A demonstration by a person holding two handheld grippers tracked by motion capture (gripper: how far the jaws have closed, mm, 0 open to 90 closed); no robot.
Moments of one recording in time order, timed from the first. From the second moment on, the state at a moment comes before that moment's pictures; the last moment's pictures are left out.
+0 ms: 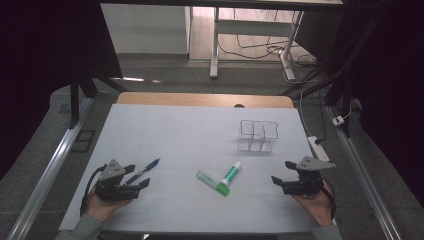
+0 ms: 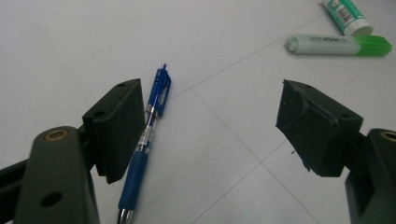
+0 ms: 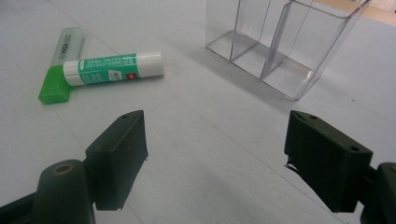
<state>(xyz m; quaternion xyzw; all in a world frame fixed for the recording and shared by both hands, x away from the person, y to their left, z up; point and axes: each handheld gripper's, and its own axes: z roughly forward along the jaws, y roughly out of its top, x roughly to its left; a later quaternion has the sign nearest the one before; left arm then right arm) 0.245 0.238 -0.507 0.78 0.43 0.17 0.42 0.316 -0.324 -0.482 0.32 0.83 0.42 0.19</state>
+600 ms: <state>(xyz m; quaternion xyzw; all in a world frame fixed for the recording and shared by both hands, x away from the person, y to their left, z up) 0.248 0.239 -0.509 0.78 0.43 0.18 0.41 0.318 -0.322 -0.479 0.33 0.83 0.41 0.18</state>
